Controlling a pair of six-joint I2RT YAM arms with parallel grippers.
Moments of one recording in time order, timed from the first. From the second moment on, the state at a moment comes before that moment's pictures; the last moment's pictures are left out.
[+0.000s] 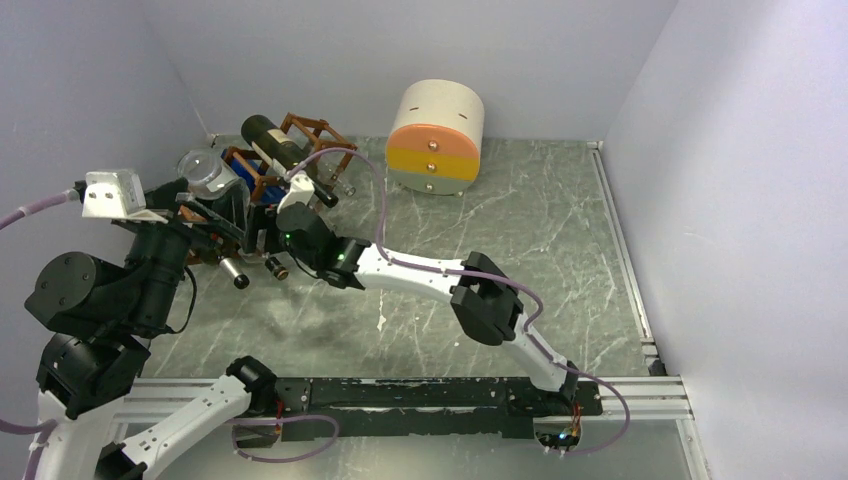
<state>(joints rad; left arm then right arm) -0.61 0.62 1.37 -0.52 -0.48 -0.12 1.18 2.27 1.95 0.16 0.30 0.68</state>
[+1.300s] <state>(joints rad) -0.61 0.52 1.17 -0.63 -0.36 -0.24 1.17 1.18 1.10 -0.63 0.87 0.69</state>
